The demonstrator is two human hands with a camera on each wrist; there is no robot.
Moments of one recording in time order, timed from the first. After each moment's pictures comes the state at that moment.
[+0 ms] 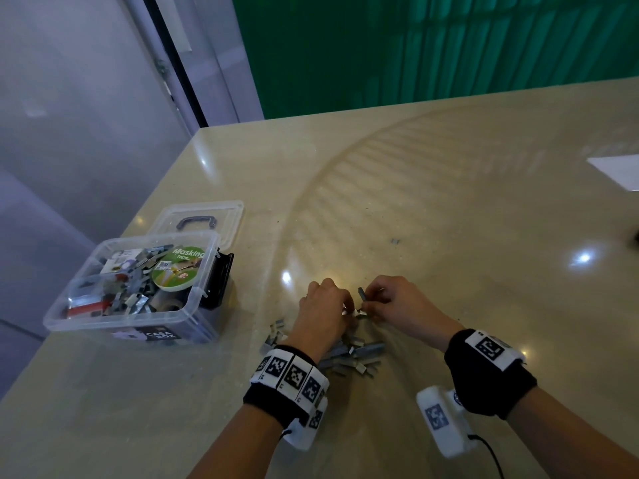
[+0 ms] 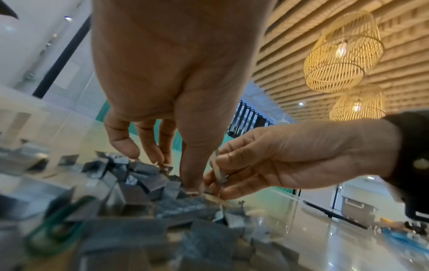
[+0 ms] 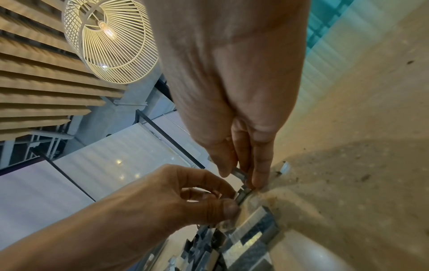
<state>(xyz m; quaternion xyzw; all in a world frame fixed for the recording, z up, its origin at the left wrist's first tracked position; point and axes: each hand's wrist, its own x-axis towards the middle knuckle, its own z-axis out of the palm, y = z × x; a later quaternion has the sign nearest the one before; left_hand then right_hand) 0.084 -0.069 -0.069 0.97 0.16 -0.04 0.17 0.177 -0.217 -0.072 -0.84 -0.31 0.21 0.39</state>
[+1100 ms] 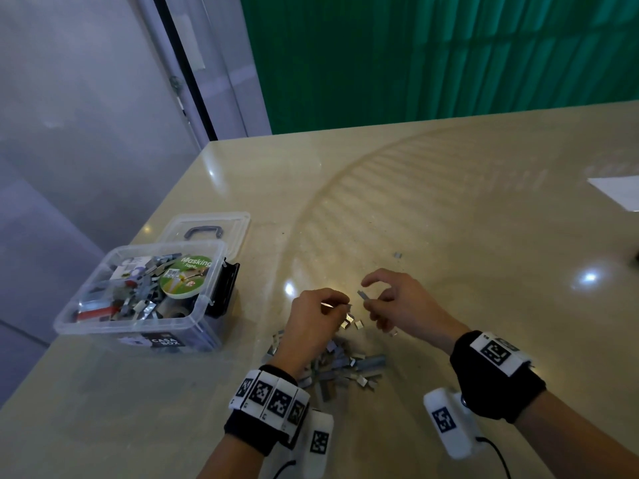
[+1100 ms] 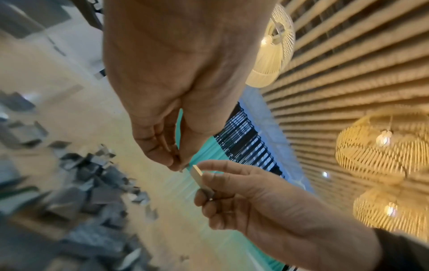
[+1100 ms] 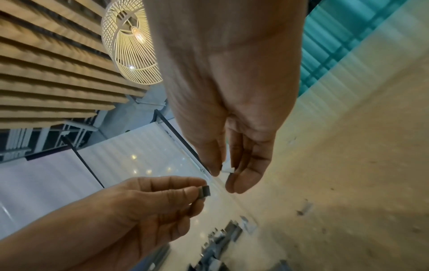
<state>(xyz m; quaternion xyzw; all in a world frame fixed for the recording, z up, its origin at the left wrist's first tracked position) 0.060 -0.064 -0.046 0.84 0.22 0.12 0.48 0.176 -0.219 -0.035 -0.80 -0.31 0.24 0.45</state>
